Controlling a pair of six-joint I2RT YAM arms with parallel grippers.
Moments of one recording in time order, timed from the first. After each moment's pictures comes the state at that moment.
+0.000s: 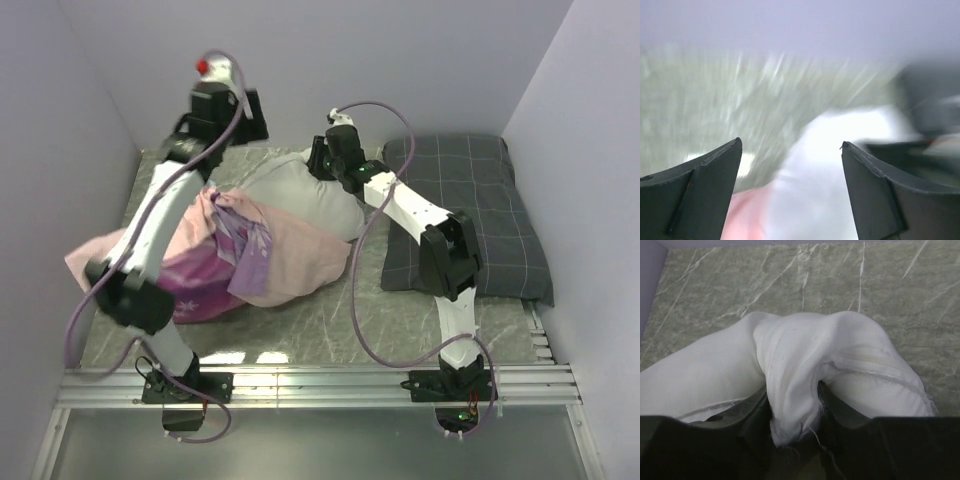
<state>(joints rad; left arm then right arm) -0.31 1.79 1.88 -0.60 -0.16 -0.32 0.55 2.06 1.79 -0.22 0.06 0.46</state>
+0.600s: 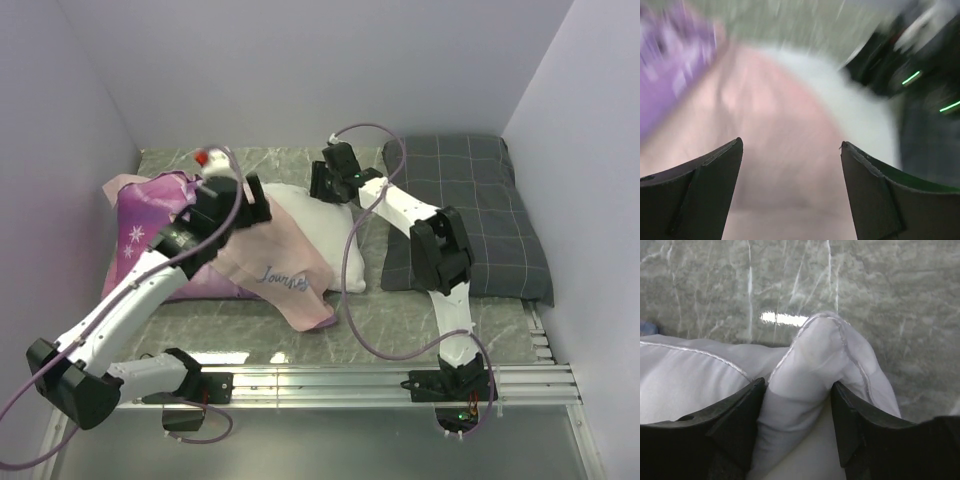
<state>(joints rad) -0.54 1.15 1.25 -0.47 -0.39 -0.52 0.54 2.18 1.80 -0.36 0.04 0.50</state>
